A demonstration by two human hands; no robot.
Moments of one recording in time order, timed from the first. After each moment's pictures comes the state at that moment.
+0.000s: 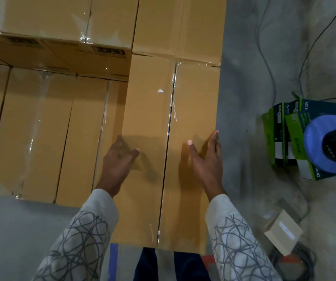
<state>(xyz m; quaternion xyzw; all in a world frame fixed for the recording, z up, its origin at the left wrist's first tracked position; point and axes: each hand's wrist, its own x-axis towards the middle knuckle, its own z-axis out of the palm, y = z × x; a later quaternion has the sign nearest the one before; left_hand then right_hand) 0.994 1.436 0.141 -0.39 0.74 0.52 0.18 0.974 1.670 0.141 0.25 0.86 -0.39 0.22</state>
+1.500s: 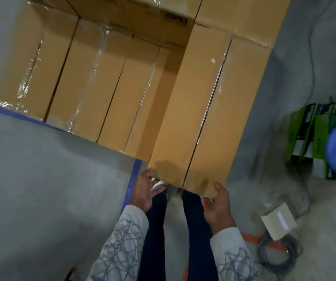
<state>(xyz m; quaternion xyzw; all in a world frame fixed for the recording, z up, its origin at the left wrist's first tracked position) 1.208 1.459 0.178 -0.63 0.34 0.68 0.17 1.170 1.663 0.182 0.63 0.46 -0.56 0.29</state>
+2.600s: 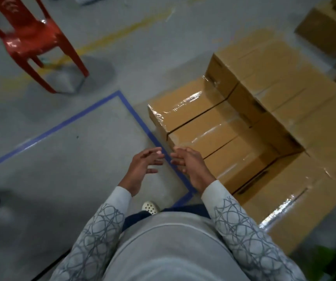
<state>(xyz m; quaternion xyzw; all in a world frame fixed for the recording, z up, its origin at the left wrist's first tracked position) 1.460 1.107 0.473 -0.49 0.48 0.71 -0.13 1.303 1.191 0.466 -0.05 0.69 -0.46 0.55</state>
